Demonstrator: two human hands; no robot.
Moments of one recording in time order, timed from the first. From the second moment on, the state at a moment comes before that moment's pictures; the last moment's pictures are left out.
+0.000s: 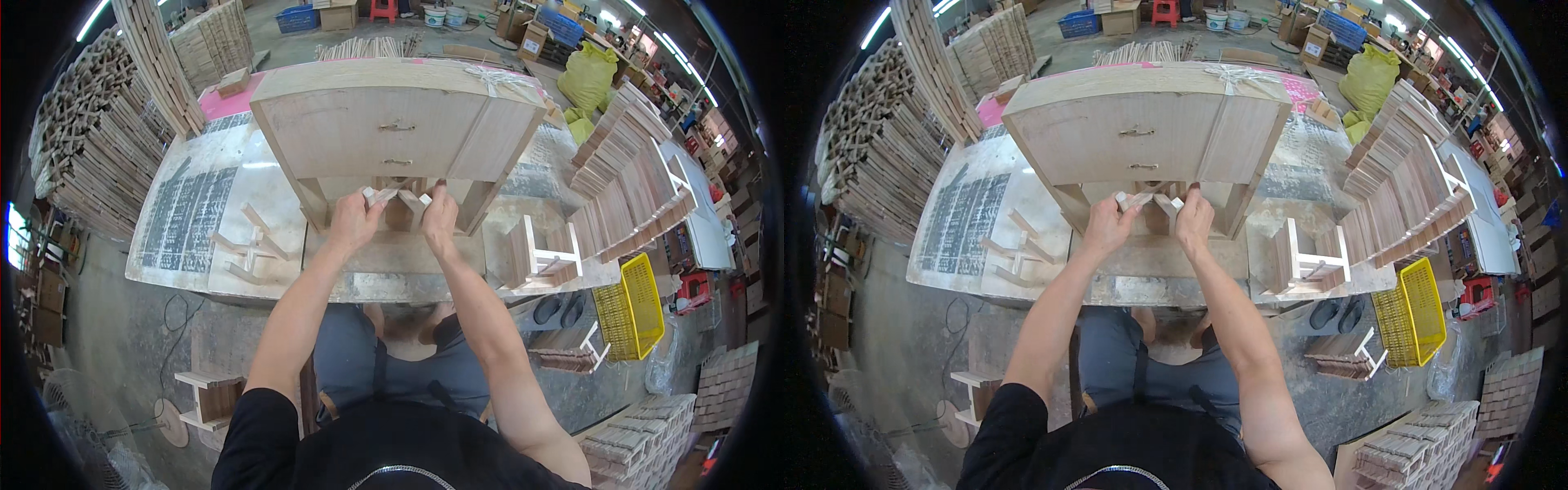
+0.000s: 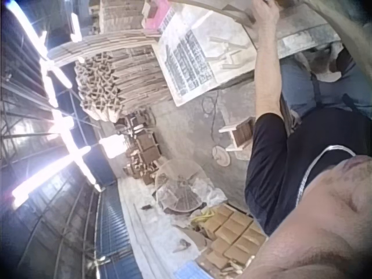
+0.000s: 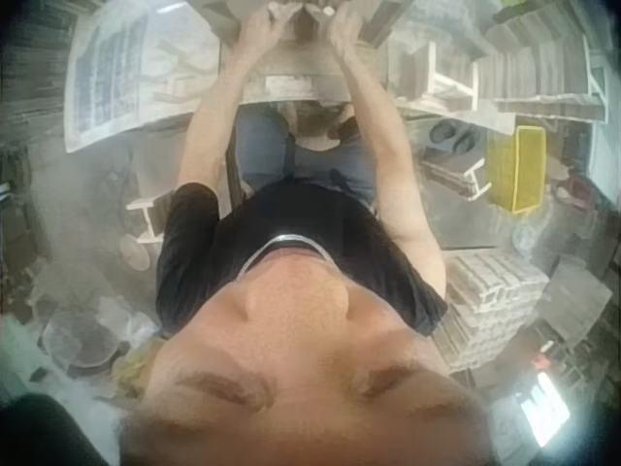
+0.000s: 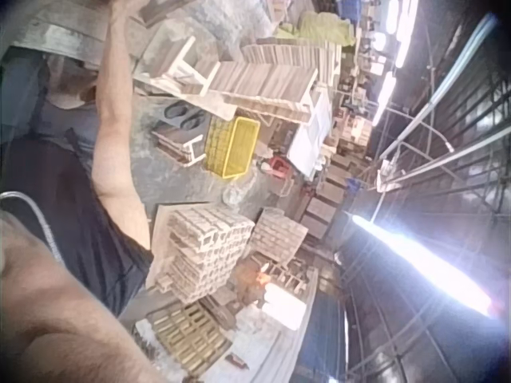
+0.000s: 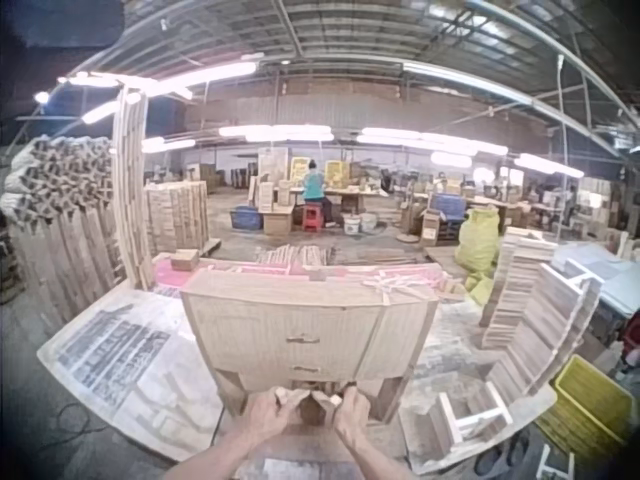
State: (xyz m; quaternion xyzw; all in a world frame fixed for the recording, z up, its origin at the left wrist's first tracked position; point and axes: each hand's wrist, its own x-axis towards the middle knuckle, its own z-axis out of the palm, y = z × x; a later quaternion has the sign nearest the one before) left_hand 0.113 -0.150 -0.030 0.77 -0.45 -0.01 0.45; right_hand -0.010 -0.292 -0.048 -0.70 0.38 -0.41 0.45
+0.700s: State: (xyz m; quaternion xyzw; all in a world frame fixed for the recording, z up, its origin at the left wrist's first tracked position) left_hand 0.112 -0.143 -0.024 0.80 -0.44 -0.03 0.41; right_hand -0.269 -0.220 -0.062 -0.82 0.33 -0.30 0.35
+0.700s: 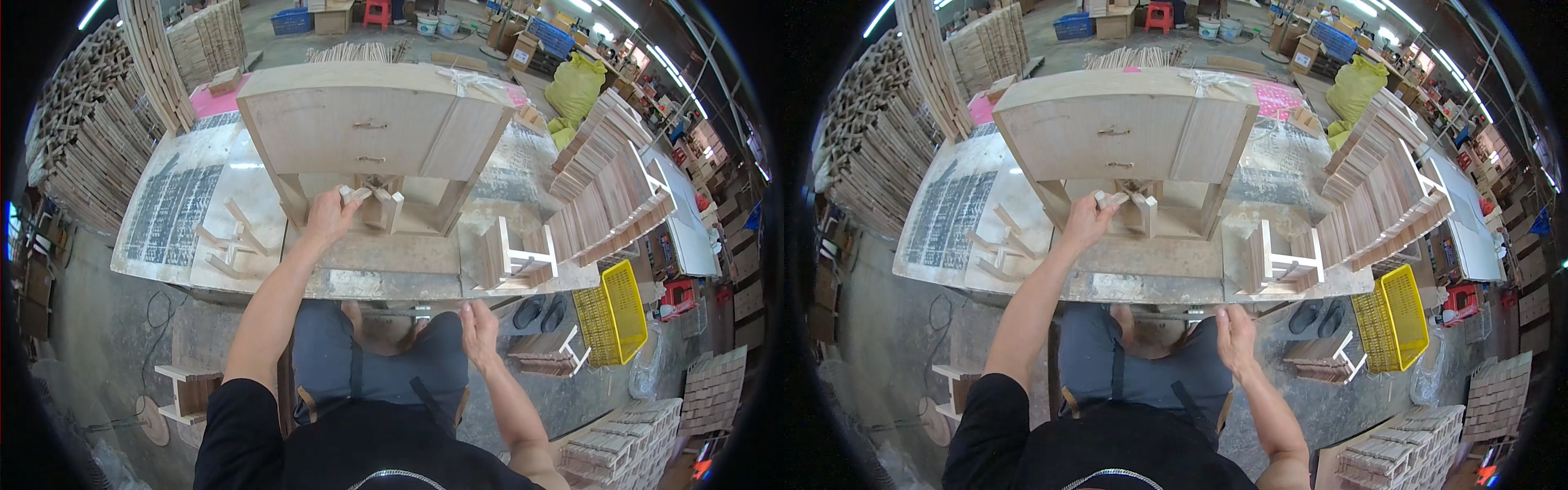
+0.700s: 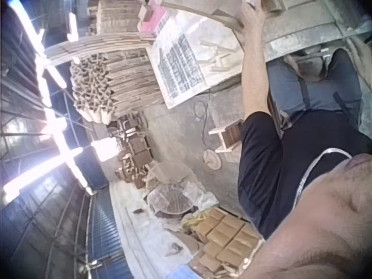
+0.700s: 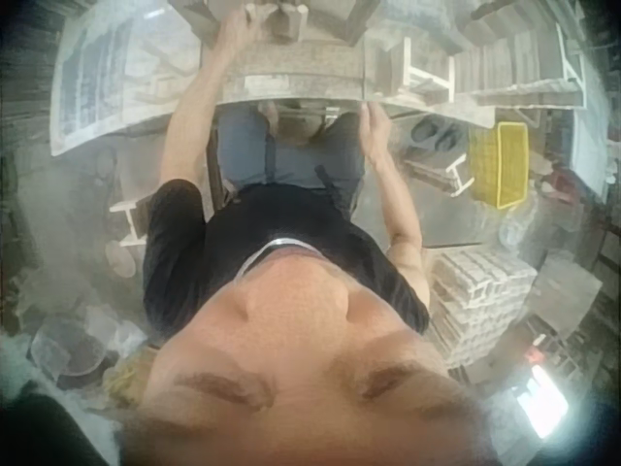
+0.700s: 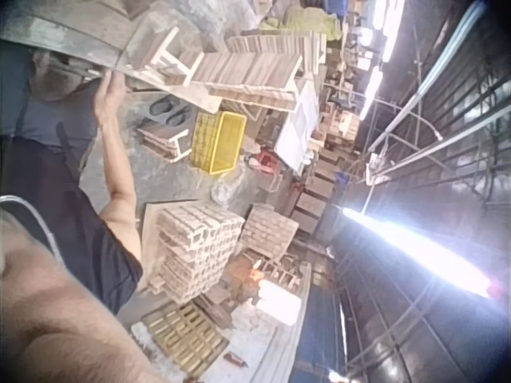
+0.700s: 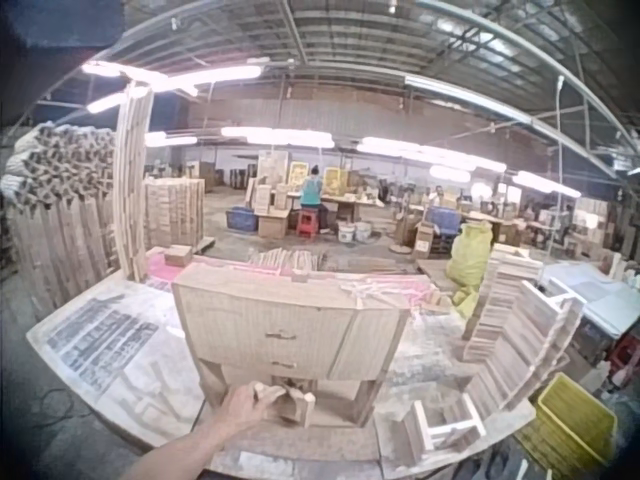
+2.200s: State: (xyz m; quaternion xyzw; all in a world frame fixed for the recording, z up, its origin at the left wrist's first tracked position) left_hand 0.145 0.135 -0.070 0.84 -0.14 0.06 0.51; right_hand 0.112 -0.116 0.054 -0.86 -0.09 -0.16 0.48
